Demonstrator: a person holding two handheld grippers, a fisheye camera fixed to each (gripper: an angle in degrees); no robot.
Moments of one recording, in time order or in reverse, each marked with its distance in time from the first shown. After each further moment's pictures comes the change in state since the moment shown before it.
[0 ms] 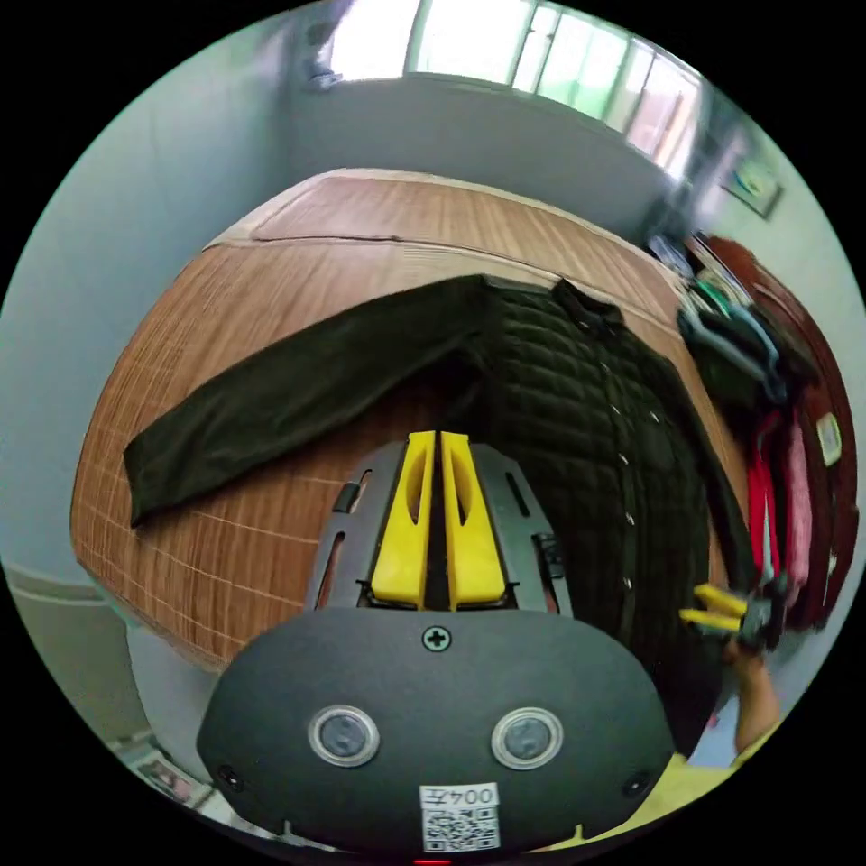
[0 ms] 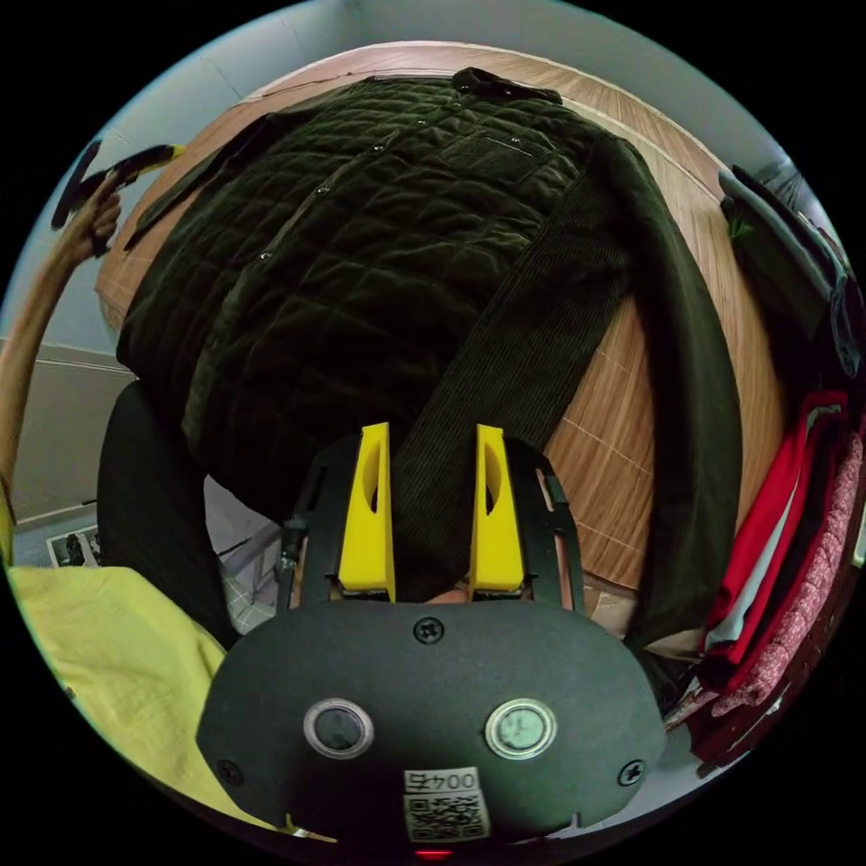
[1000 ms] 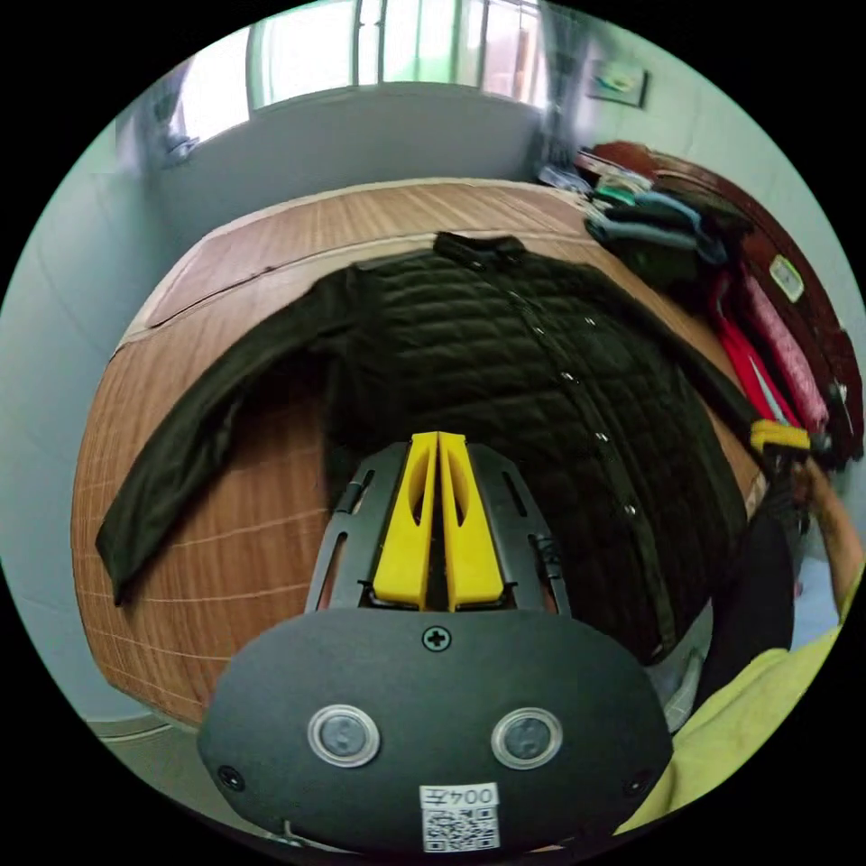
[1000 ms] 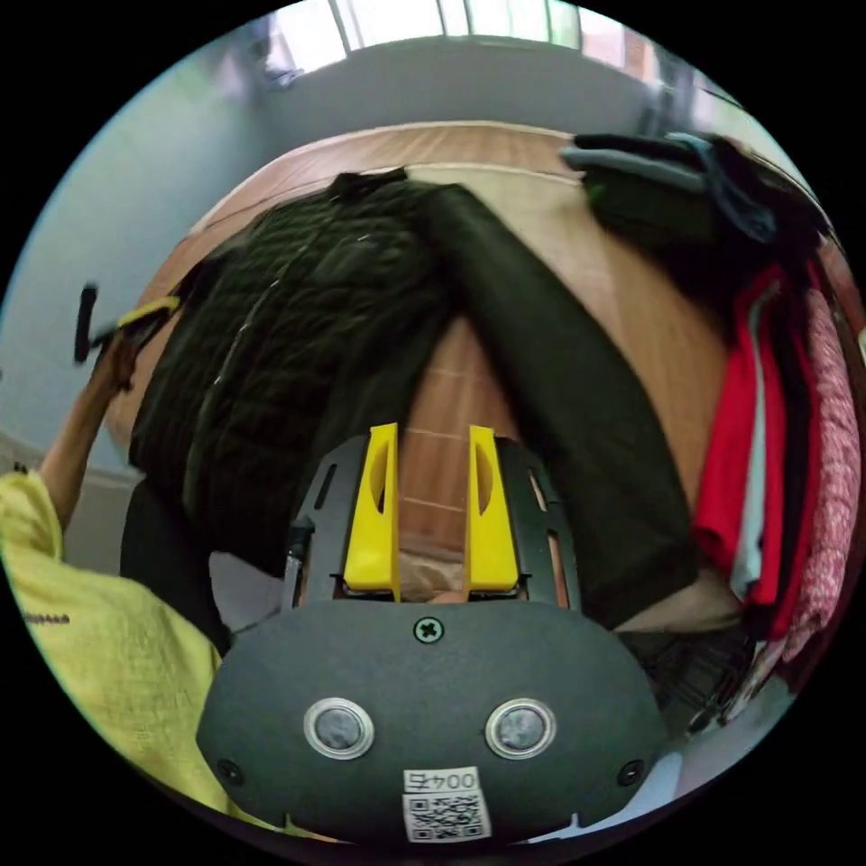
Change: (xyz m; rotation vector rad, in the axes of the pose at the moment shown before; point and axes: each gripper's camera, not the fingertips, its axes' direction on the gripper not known) left arm 0.119 0.079 0.029 0.002 0.063 0.526; right arm 0.183 0.041 -0.096 0.283 0.008 0.395
